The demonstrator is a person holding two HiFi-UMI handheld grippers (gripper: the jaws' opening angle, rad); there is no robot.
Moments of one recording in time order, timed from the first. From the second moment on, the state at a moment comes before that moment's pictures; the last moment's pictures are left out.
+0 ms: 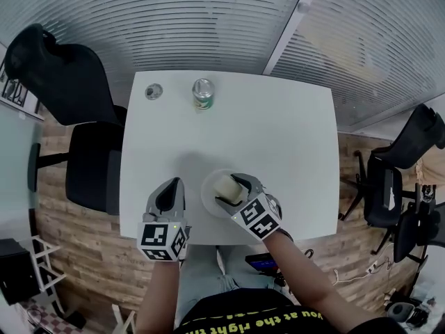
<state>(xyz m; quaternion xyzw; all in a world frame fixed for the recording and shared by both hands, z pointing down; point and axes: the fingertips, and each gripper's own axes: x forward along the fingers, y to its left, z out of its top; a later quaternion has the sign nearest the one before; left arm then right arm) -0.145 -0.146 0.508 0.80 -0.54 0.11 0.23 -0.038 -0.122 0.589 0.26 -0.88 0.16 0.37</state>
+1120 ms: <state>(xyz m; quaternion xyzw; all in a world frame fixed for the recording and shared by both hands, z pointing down) -0.144 -0.140 0.523 0.79 -0.55 0.12 0.24 -0.038 -0.110 0.624 0.23 -0.87 0.15 0.41</state>
